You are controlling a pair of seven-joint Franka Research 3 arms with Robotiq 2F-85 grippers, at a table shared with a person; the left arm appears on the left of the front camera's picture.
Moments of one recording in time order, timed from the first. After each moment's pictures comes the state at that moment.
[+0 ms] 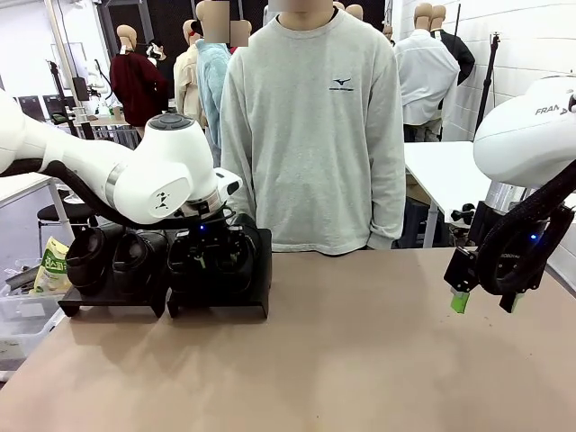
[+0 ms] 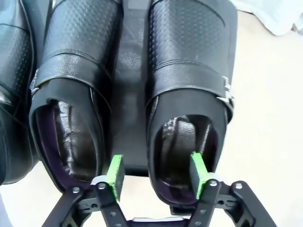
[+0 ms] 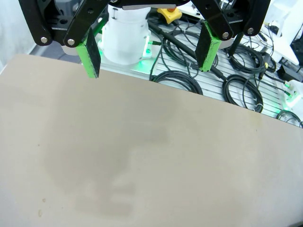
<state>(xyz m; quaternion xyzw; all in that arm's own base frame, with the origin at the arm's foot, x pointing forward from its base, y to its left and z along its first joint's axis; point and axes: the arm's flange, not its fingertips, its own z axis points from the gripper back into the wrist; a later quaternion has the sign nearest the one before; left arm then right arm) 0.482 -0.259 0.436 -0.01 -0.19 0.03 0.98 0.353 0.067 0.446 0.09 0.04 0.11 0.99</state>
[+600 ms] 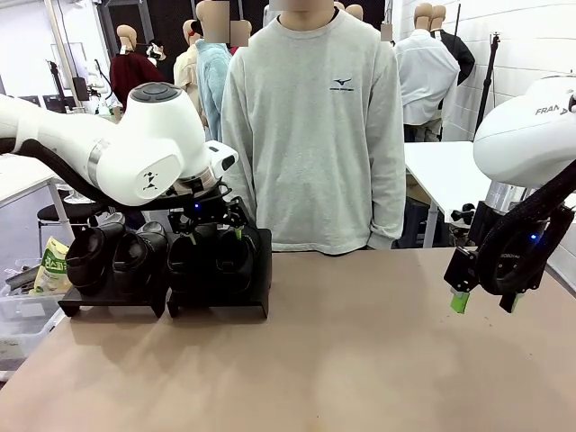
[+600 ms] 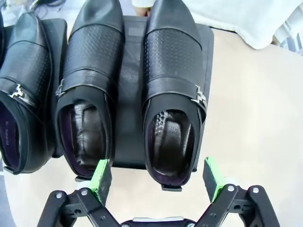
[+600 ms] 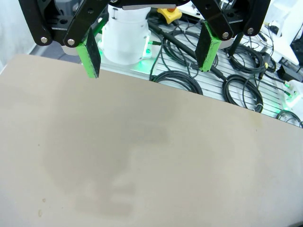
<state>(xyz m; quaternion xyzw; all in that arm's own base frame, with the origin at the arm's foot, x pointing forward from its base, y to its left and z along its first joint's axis) 0.462 -0.259 0.485 -0.02 -0.23 0.03 0.97 0.353 0.067 0.446 0.09 0.04 0.11 0.99</state>
